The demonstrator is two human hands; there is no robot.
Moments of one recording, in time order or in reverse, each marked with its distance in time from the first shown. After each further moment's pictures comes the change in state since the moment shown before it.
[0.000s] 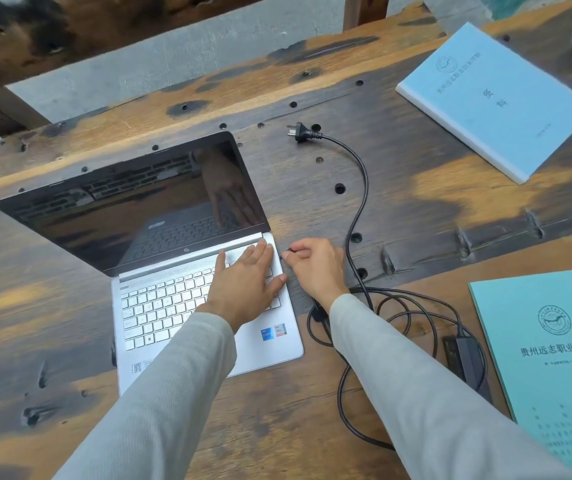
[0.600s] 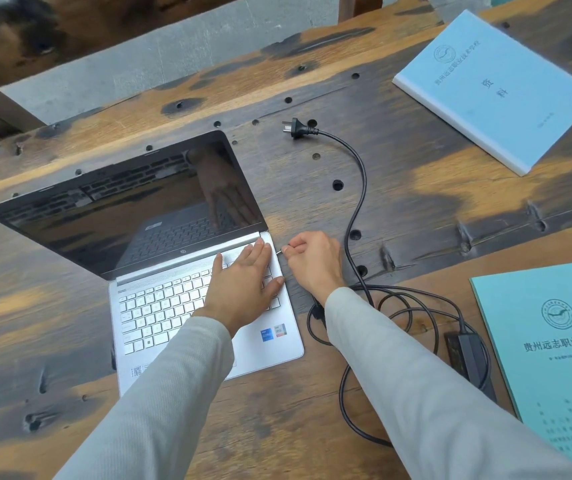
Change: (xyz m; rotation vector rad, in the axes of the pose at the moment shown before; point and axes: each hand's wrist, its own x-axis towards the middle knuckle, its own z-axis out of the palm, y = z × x) left_hand -0.001 -0.002 0.003 -0.020 0.013 0.007; right_hand 0.005 -0.010 -0.001 -0.060 0.015 -0.003
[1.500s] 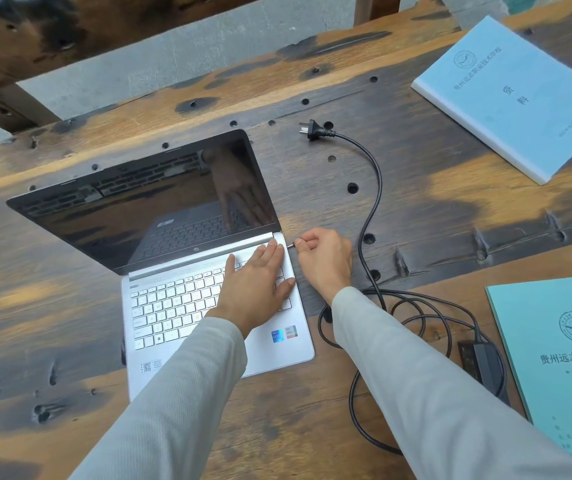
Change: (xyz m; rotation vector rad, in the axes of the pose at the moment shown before) left_hand -0.001 -0.001 0.002 -0.035 -0.001 -0.002; right_hand 0.004 -0.007 0.008 0.006 0.103 -0.013
